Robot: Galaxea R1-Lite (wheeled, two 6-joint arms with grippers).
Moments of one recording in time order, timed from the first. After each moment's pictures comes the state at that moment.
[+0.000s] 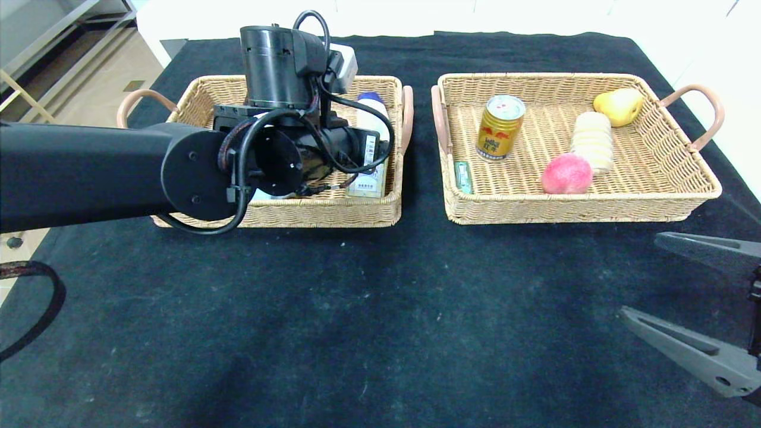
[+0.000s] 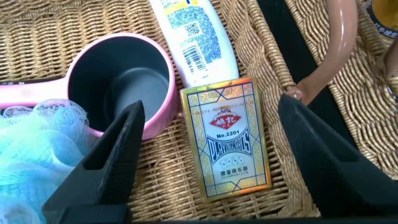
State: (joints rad) left arm -0.55 1.94 -1.65 -0.17 0.34 0.09; right arm 0.32 1.08 -0.47 -0.58 0.45 -0.24
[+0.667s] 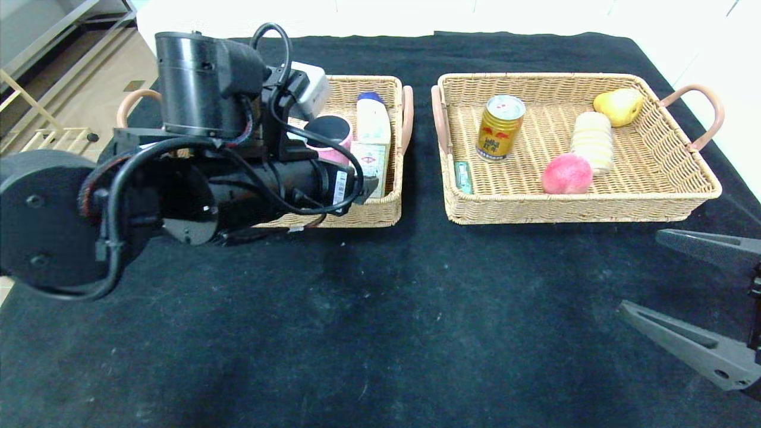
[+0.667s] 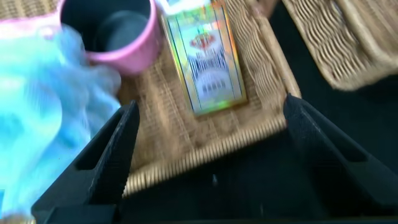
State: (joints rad) left arm -0.59 1.69 -1.31 -0.17 0.27 0.09; right arm 0.31 1.09 -0.48 -0.58 0.45 -0.23
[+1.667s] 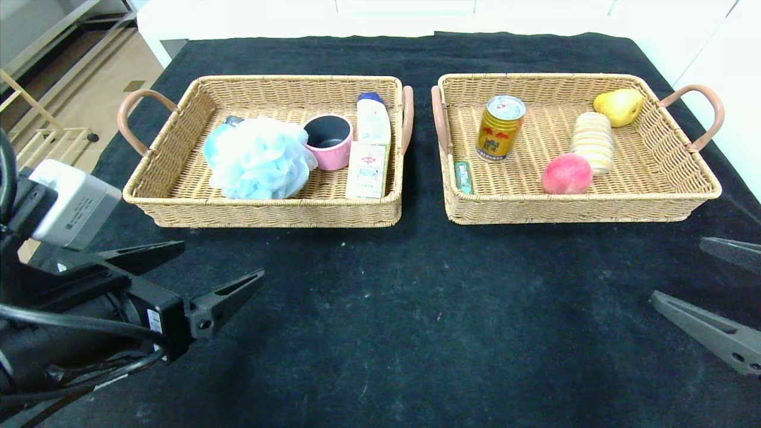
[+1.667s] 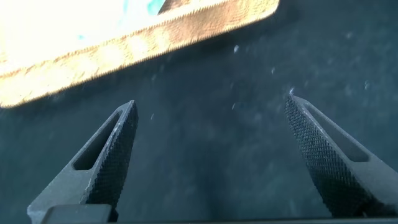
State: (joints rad) left arm -0.50 1.13 -0.63 -0.31 0.19 0.09; right arm 0.11 1.04 -0.43 -0.55 0.45 -0.23
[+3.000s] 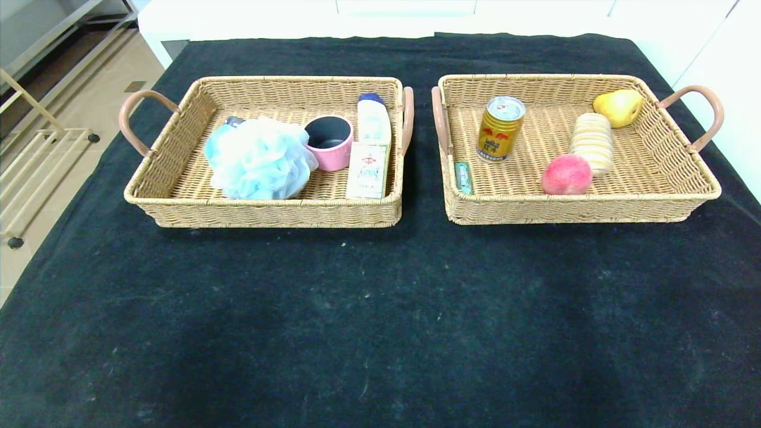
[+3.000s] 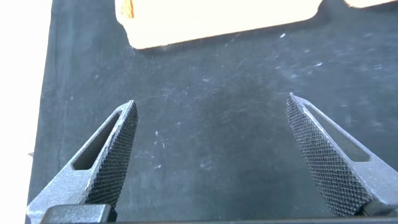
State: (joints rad) left arm -0.19 0.39 -0.59 0.19 0.08 0.10; right arm 0.00 0.27 -0.26 0.07 0.38 -0.23
